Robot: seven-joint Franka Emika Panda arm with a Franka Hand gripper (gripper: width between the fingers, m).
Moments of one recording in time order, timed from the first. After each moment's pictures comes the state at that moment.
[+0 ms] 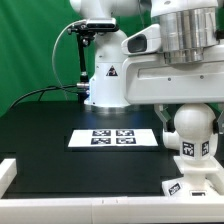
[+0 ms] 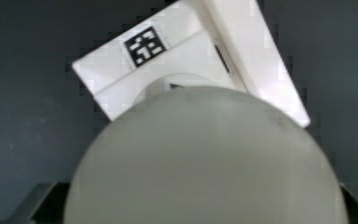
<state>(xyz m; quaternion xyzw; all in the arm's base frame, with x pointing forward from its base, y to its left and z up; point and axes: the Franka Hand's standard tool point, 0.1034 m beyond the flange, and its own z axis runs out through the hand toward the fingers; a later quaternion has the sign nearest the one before) 0.630 0.086 0.114 -0.94 0.32 -0.02 0.07</state>
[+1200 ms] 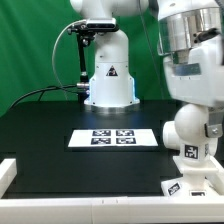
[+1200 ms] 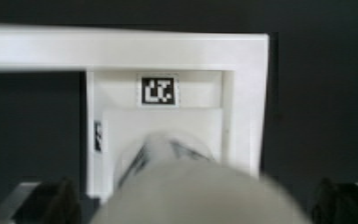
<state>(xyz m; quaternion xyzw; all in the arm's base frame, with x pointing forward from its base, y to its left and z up) 0.626 0.102 0.118 -0.83 0.55 -0.01 0.10</state>
